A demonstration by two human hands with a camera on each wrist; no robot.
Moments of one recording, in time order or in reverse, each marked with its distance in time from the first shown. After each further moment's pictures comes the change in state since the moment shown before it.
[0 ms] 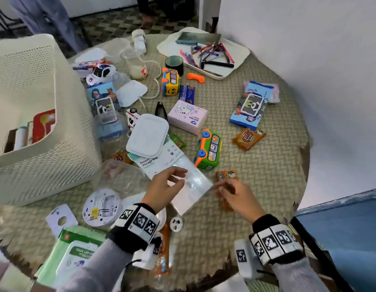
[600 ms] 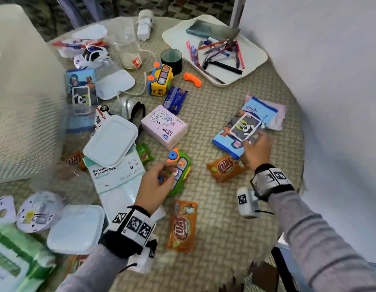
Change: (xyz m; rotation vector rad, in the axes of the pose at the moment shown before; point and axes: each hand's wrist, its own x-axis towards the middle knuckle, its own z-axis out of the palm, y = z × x) left_hand 0.098 0.058 0.105 -0.176 0.351 -0.121; right_hand 0.261 0.039 -0.167 -0.006 0.390 0.078
